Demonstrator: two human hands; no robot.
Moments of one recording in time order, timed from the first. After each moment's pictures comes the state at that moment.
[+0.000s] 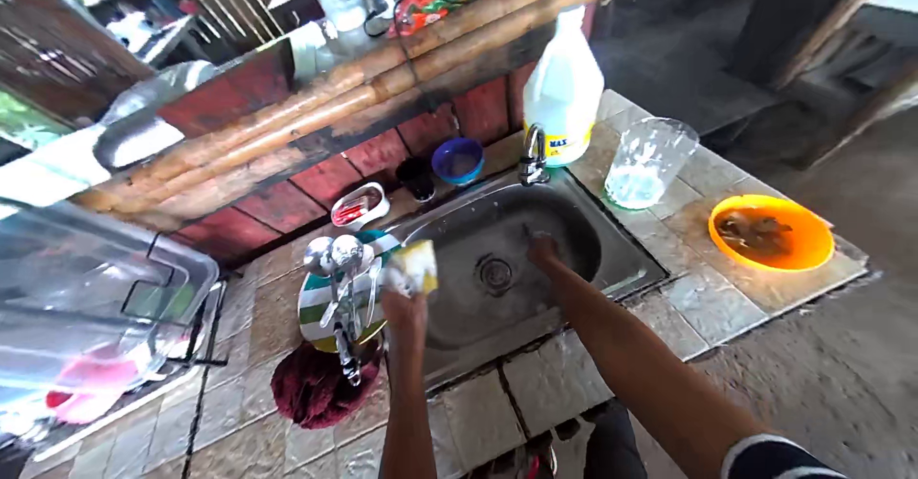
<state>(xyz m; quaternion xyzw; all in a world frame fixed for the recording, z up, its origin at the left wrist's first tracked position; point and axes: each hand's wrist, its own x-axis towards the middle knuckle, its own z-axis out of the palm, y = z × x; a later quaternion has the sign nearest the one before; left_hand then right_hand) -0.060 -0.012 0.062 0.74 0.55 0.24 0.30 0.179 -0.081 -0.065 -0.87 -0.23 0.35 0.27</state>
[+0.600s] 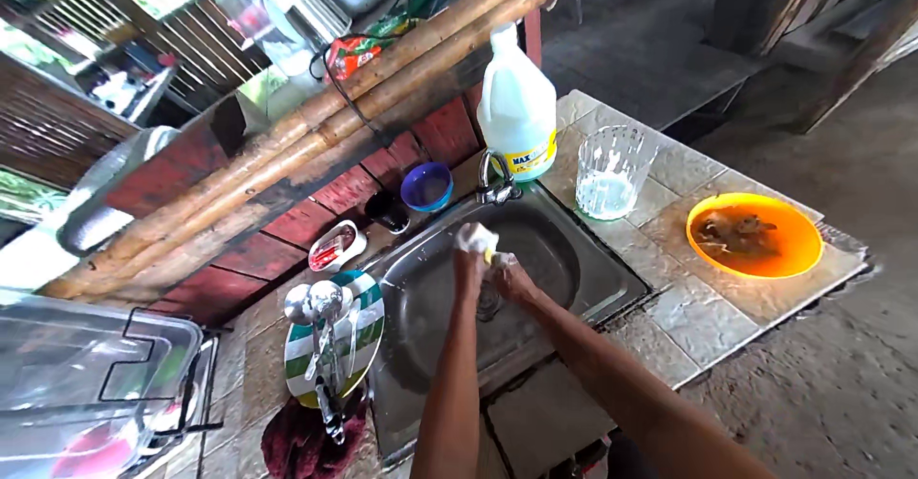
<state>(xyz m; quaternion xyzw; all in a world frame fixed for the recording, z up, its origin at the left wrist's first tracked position) 0.124 0.000 -0.023 0.73 0.40 0.22 0.52 0.171 -0.096 -0.021 -0.76 -0.36 0.30 0.45</state>
